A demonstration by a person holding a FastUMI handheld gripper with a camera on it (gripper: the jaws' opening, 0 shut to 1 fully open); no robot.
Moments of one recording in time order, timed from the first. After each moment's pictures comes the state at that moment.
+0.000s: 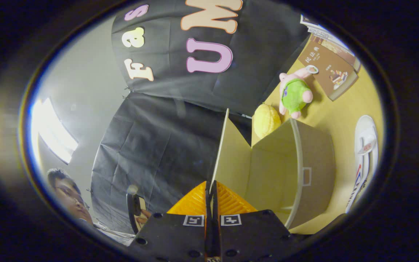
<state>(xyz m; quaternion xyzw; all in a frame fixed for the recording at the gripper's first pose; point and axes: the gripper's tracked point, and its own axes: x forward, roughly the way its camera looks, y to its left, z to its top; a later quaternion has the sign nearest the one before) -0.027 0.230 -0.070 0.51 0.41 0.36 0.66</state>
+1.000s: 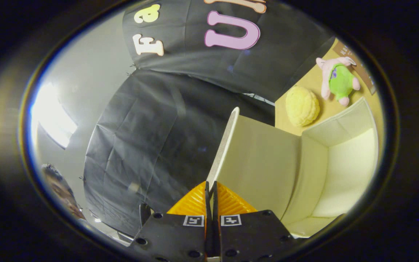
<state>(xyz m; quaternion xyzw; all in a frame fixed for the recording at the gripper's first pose) -0.033 0.395 -0.045 0.47 0.43 0.42 0.65</state>
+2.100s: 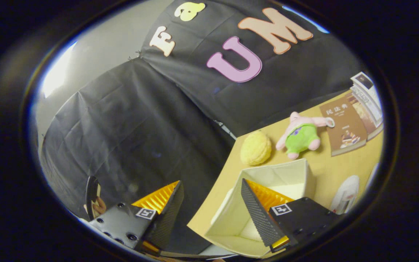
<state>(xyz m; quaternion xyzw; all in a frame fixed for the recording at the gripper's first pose) 0.017 0.271 -0.088 0.29 0.34 0.33 0.83</state>
